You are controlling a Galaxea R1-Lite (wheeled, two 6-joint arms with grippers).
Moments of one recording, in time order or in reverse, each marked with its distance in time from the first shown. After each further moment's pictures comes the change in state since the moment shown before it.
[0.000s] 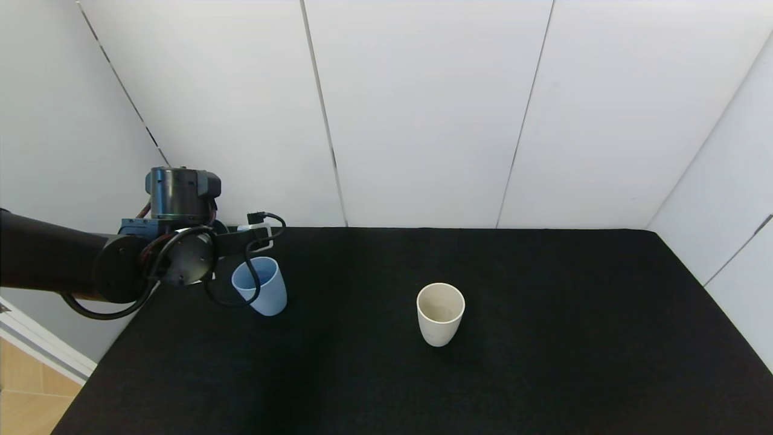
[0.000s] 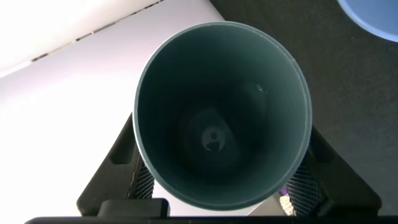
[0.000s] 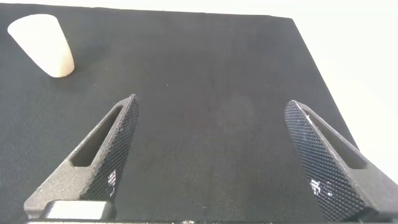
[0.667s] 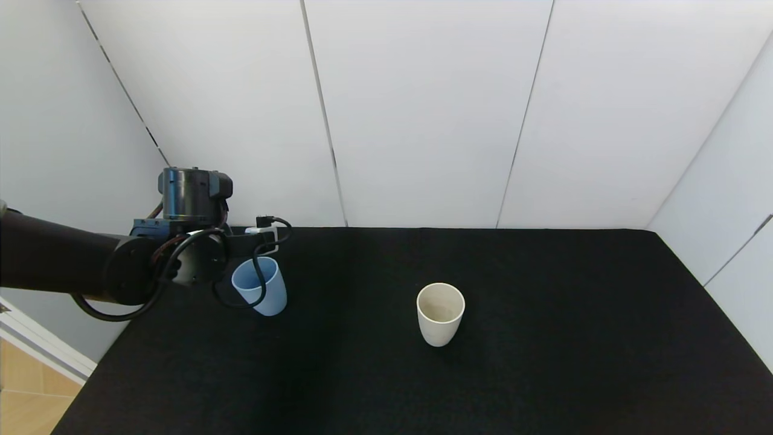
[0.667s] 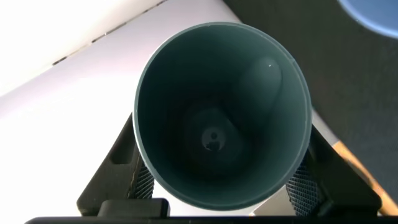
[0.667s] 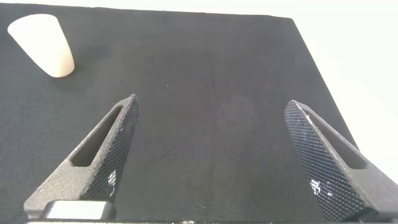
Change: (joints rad) left arm -0.037 0.006 -0.002 -0.013 0.079 0.072; right arm 0.000 0.000 0.000 0.000 0.000 0.000
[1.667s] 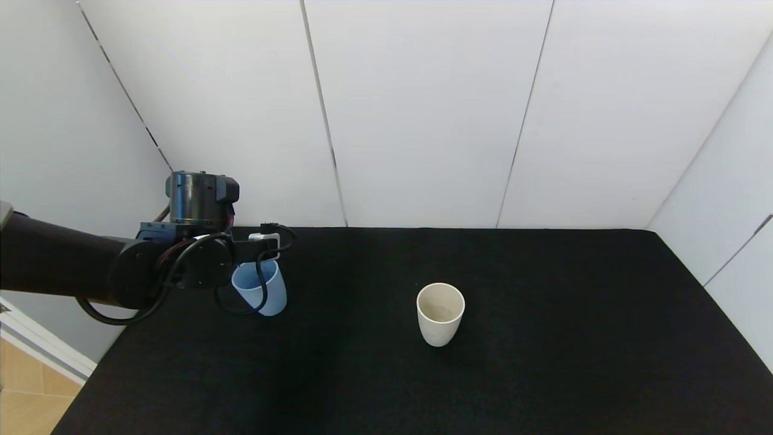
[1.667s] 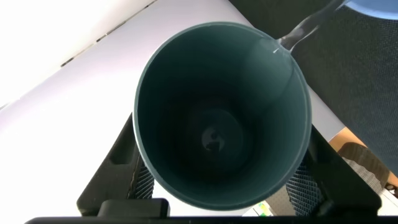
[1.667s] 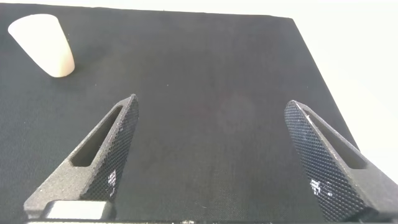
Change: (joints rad) left arm -0.019 0.001 0.013 0.004 0.044 0.047; right arm 0.000 0.000 0.000 0.000 0.000 0.000
